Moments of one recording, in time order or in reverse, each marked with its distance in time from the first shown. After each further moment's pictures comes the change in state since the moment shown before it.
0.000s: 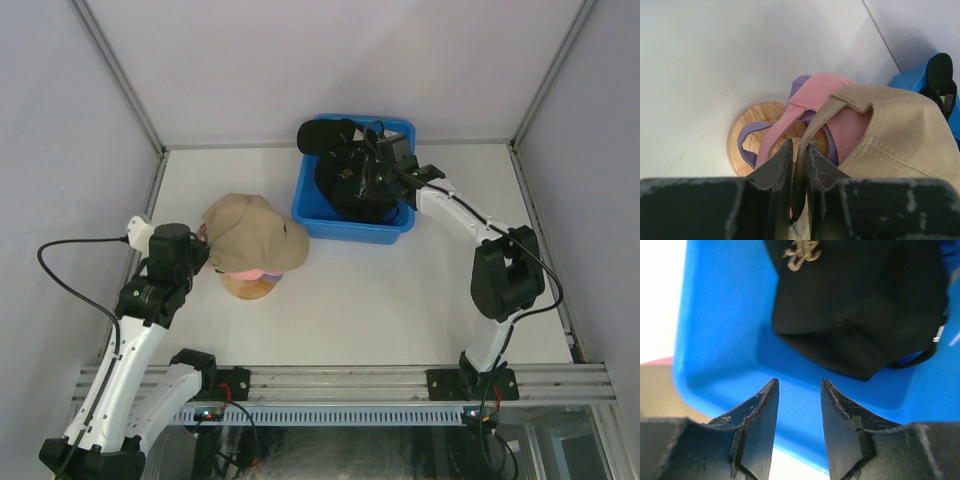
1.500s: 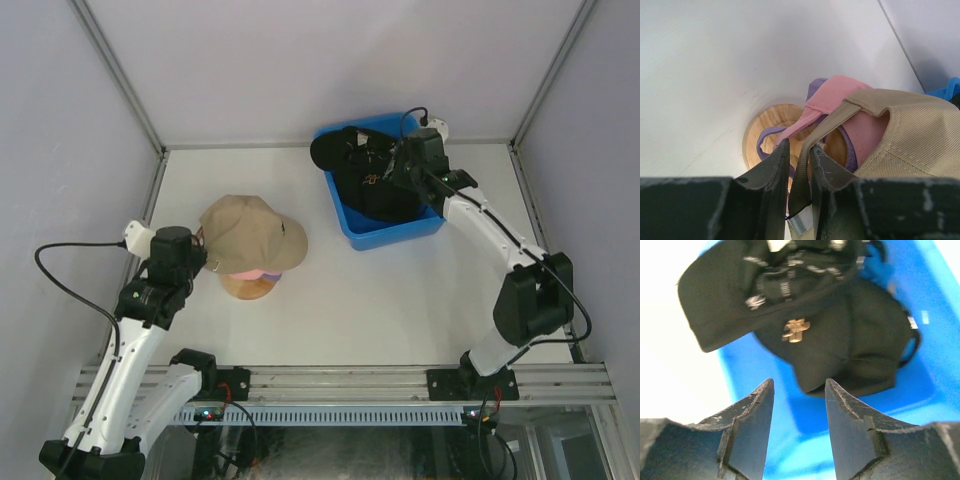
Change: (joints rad) left arm 0.000 -0.011 -0.003 -0.055 -0.065 -0.008; right arm -0.111 -0.143 -0.092 0.059 0.259 0.064
